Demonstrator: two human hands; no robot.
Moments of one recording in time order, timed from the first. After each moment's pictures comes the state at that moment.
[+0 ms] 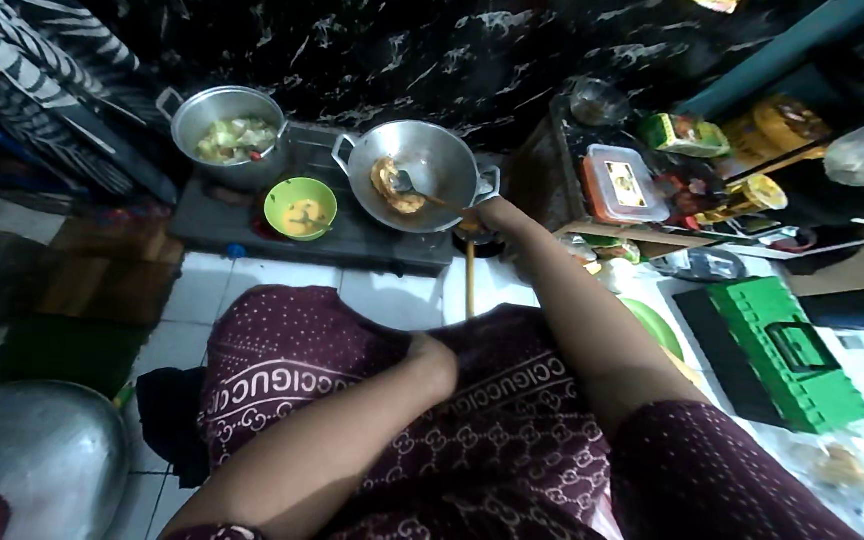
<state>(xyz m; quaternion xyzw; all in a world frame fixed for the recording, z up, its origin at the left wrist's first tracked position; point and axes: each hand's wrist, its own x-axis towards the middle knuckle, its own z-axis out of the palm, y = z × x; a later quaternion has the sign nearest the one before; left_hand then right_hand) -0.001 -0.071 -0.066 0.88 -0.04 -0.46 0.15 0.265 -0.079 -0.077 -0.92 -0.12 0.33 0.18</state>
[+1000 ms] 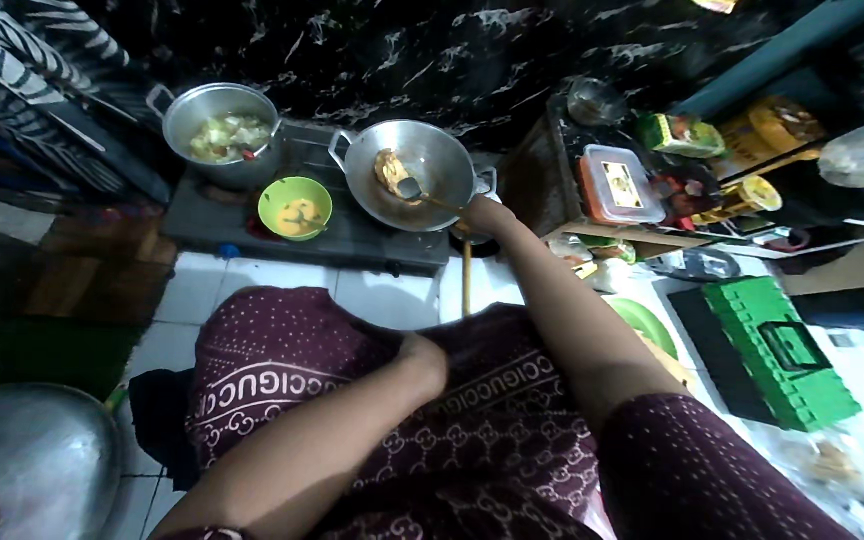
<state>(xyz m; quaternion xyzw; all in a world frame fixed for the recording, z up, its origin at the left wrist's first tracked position) 0.005 -0.067 -0.048 0.86 -0.03 -0.50 0.14 0.252 -0.060 -0.062 -0.93 -0.22 0.30 0.00</state>
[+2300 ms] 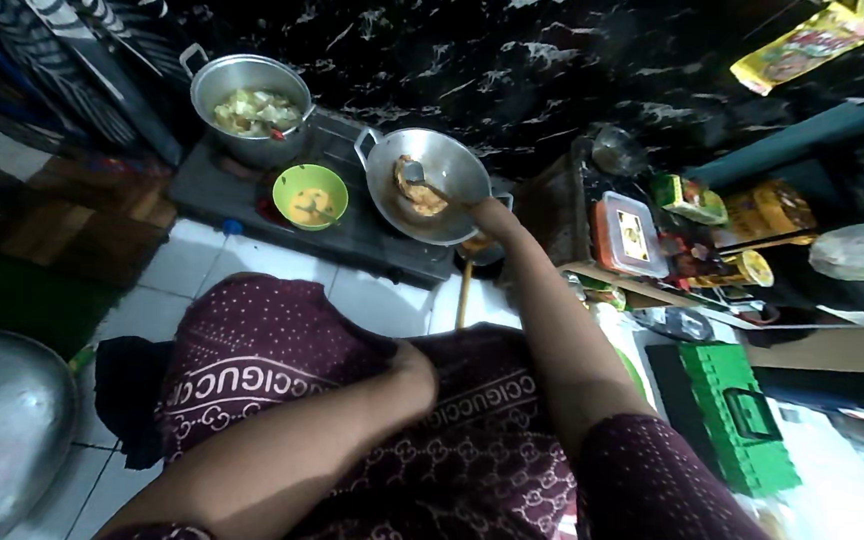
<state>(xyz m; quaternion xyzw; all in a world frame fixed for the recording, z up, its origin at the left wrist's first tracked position) -0.002 -0.061 -0.056 0.84 0.00 -0.51 0.17 0.271 -0.025 -0.067 -0.92 -0.26 0.28 0.05</state>
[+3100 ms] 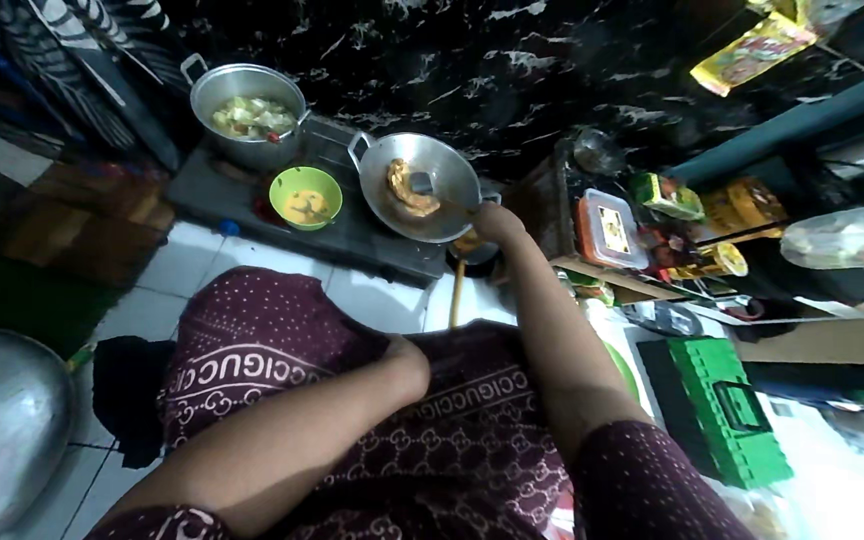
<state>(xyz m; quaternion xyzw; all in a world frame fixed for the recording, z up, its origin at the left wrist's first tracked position) -0.005 -0.061 -0.046 0.85 -0.02 -0.49 0.16 0.246 -0.048 -0.034 -0.93 -0.25 0.26 -0.05</state>
